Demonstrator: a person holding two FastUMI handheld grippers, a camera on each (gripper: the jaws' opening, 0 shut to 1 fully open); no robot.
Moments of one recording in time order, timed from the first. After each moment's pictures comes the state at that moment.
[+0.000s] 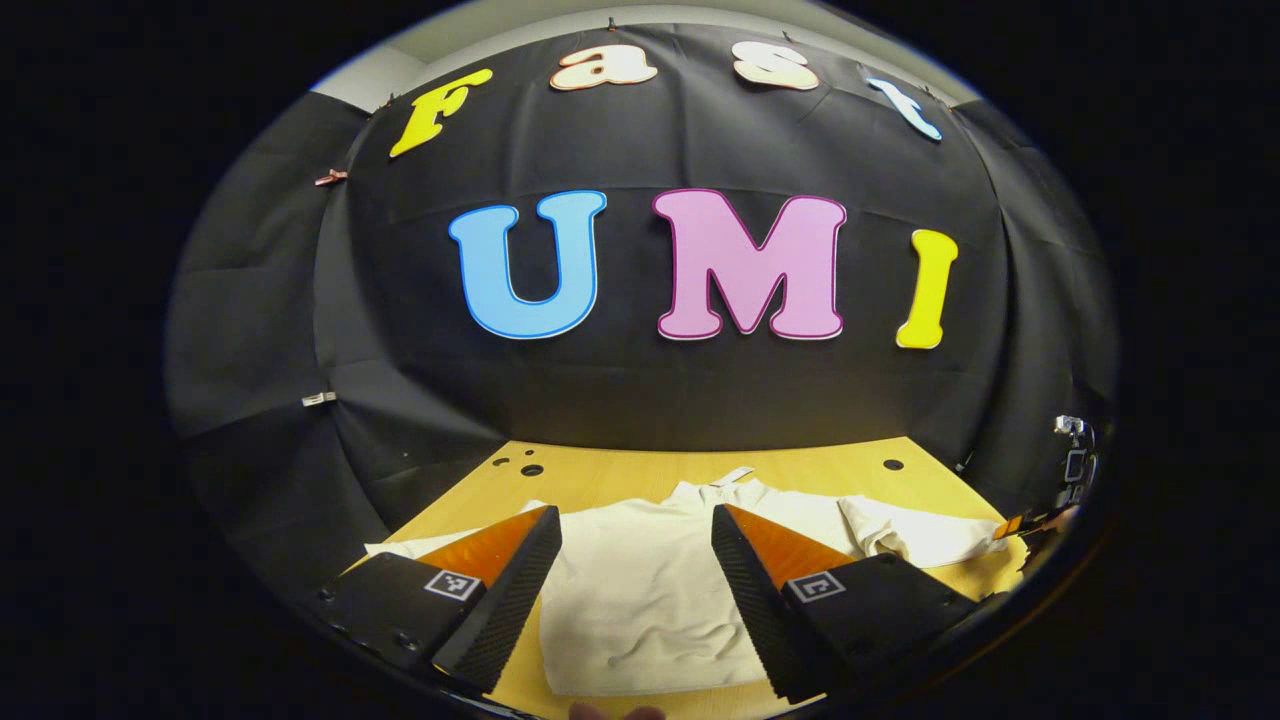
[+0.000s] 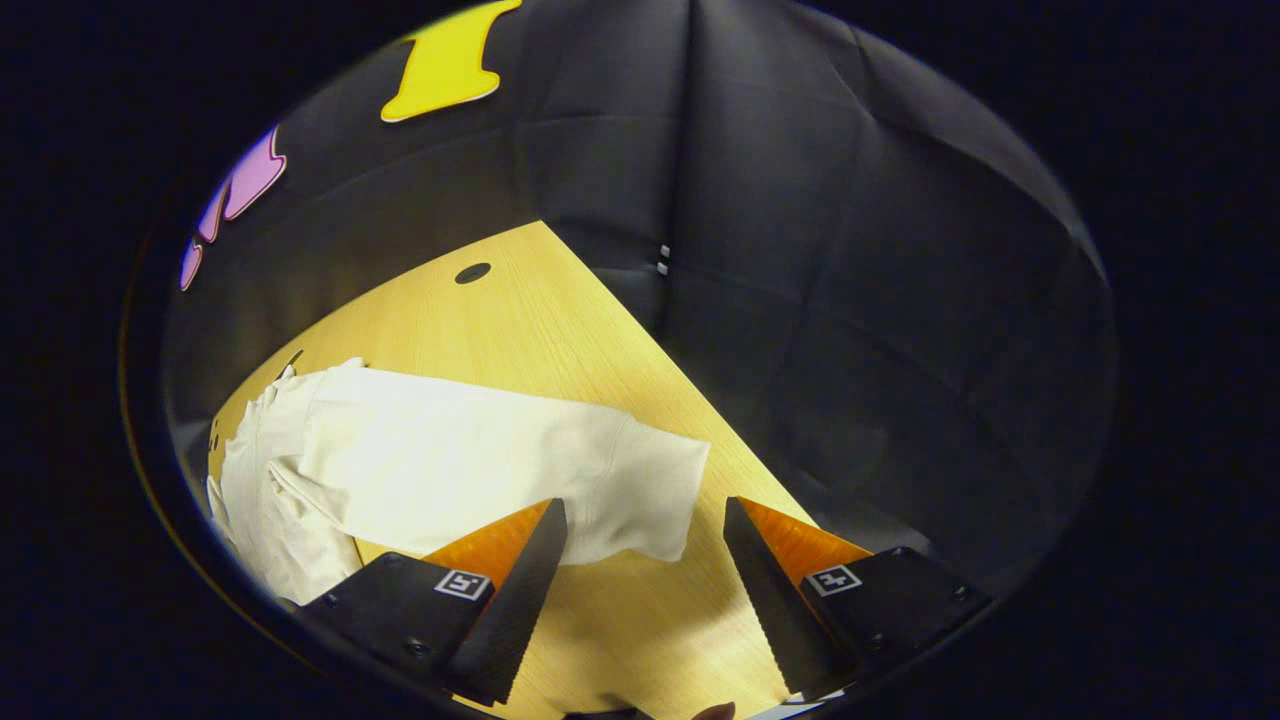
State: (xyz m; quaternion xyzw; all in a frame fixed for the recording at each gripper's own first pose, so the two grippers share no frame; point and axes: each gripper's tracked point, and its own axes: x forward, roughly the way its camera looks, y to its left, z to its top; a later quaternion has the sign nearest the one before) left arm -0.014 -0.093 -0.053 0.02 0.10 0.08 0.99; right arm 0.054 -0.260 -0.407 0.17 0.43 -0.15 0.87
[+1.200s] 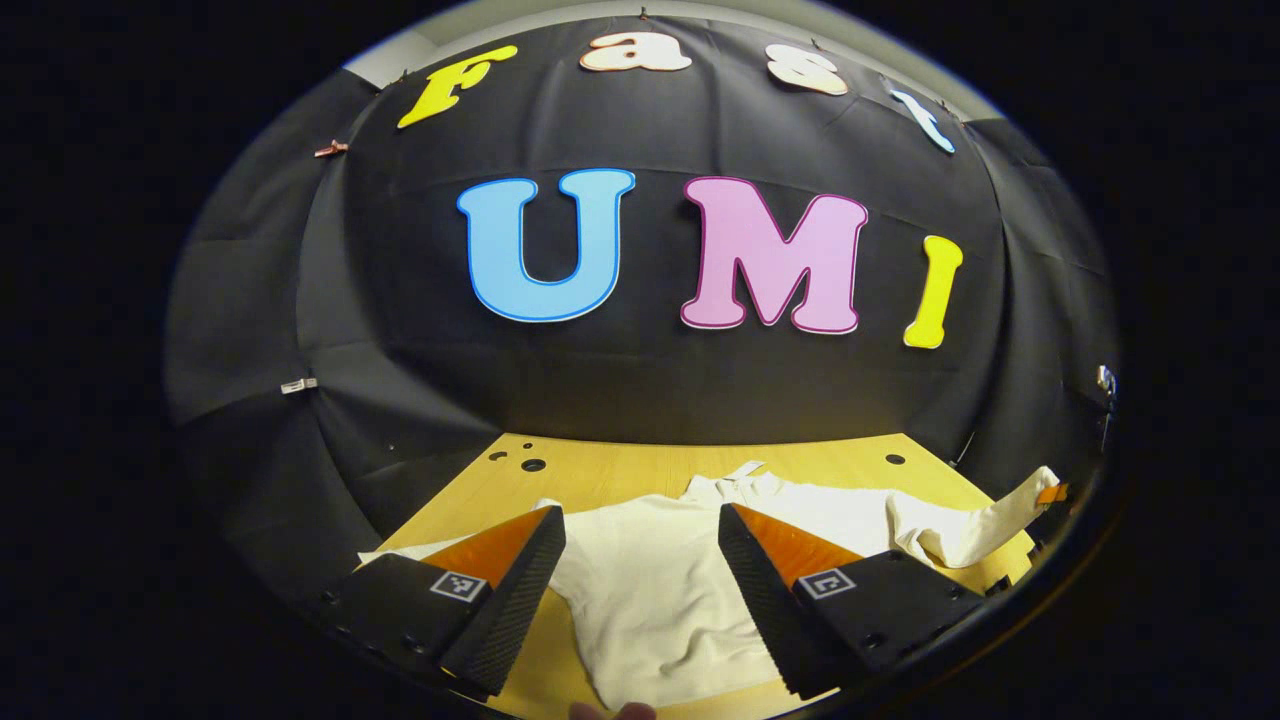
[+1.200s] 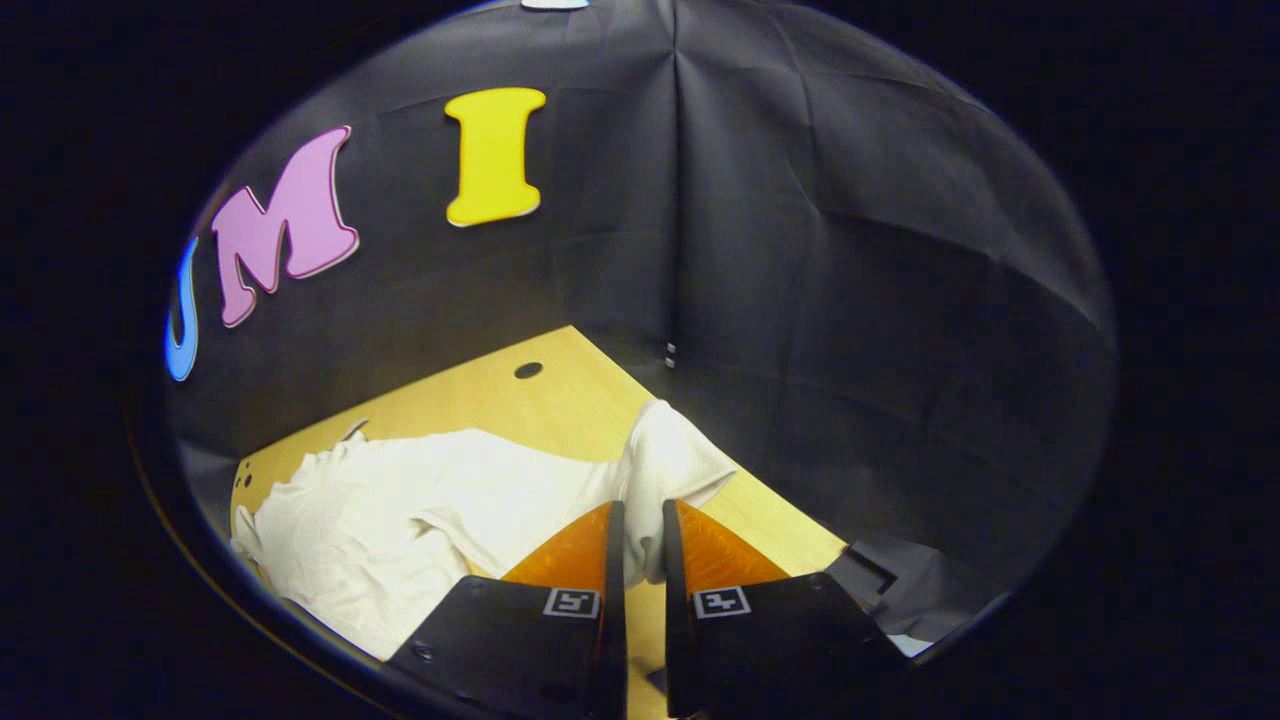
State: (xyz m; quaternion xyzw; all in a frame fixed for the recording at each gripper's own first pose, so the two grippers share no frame) left arm 0.010 -0.005 -0.075 0.00 0.10 0.03 0.99; right arm 0.003 -0.183 -0.247 0.16 0.26 -0.19 0.93
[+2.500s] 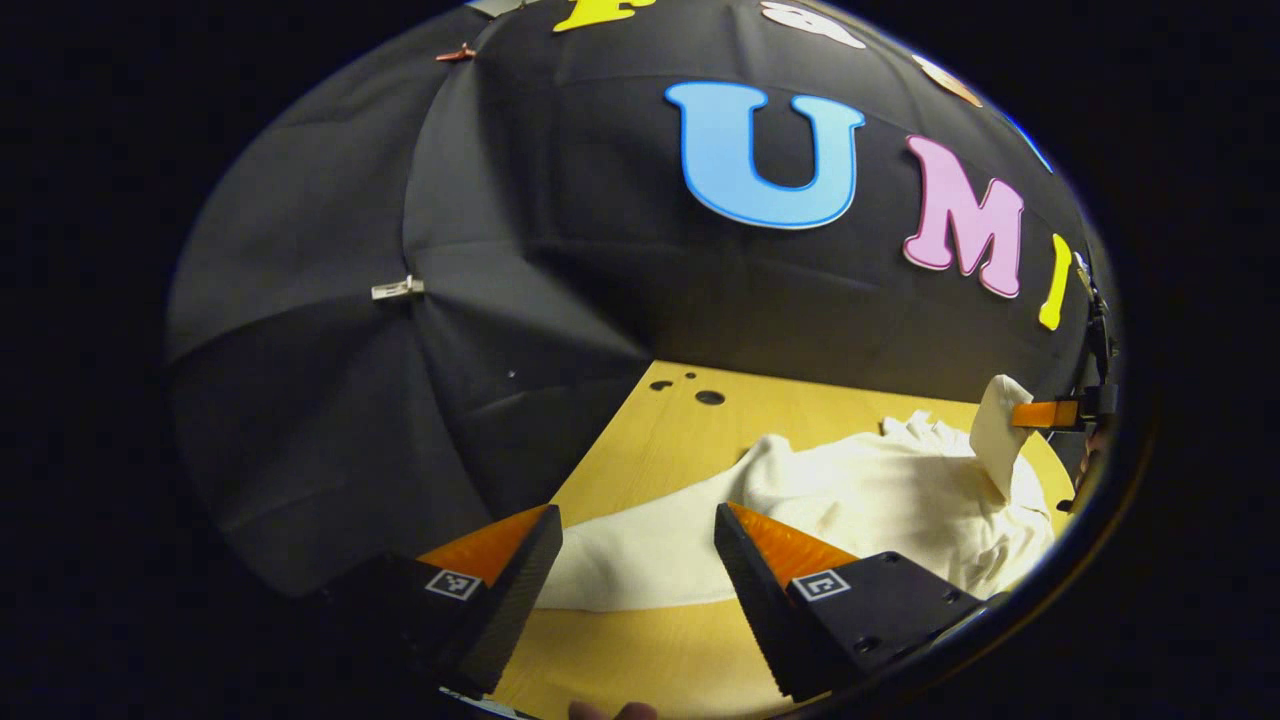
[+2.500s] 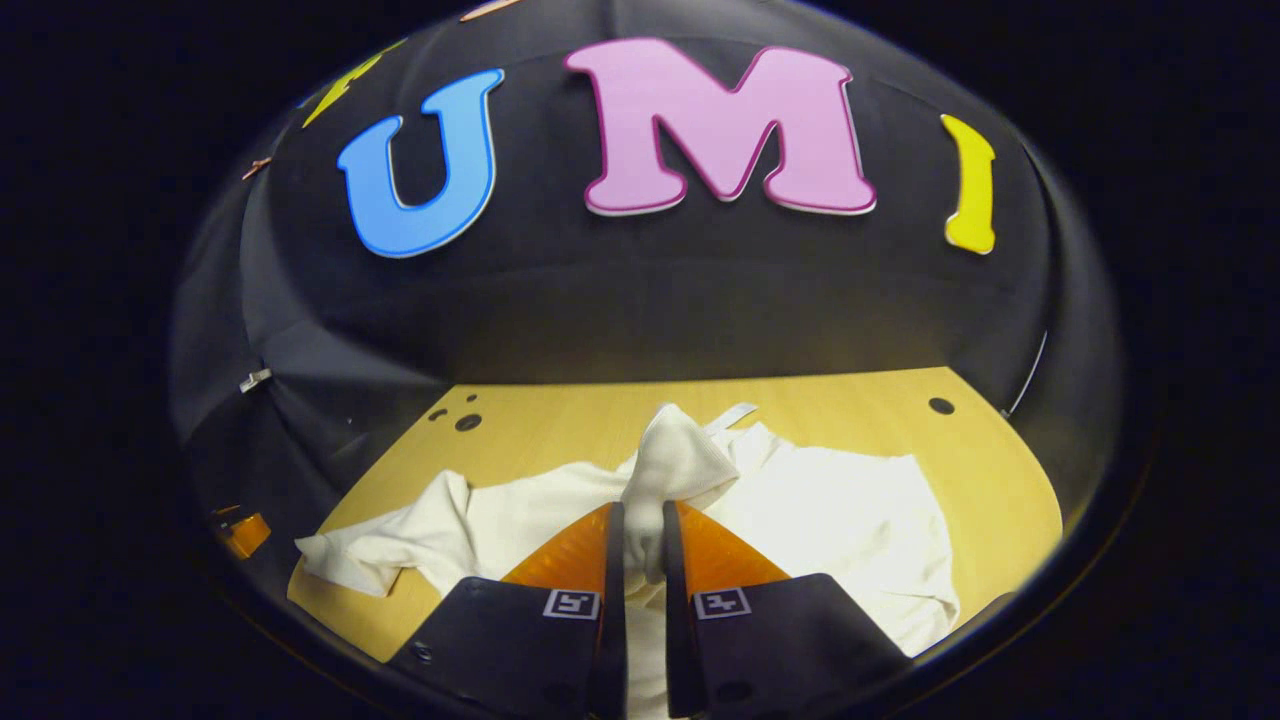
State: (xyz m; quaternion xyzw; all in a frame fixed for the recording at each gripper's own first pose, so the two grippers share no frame) left arm 0.012 0.295 -0.199 -0.05 0.19 0.14 0.97; right arm 0.135 0.304 -0.213 0.10 0.27 0.14 0.95
